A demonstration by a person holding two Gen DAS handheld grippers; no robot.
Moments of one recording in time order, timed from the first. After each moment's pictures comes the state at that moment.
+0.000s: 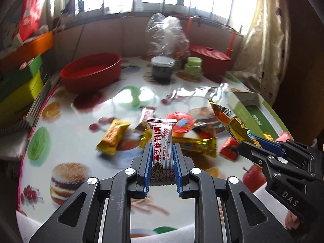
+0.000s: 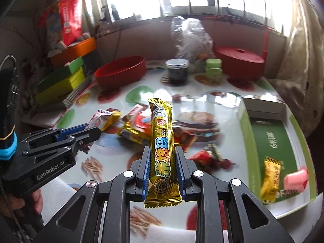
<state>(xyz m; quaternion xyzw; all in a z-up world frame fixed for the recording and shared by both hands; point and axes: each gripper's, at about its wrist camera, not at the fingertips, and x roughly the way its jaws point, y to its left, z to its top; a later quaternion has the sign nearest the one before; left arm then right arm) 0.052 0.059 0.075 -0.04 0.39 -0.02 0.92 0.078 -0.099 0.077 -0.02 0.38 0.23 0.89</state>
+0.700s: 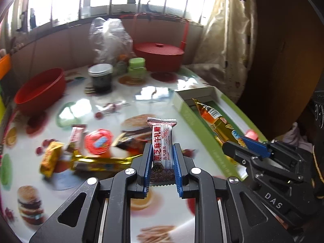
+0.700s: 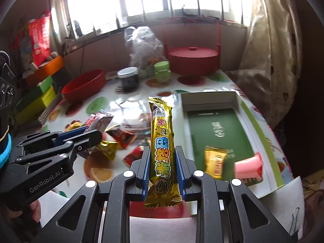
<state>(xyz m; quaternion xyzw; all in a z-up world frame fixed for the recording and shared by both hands) 0.084 -0.038 0.084 -0.02 0.39 -0.14 0.91 0.081 -0.187 0.082 0.01 0.38 0.14 0.92</state>
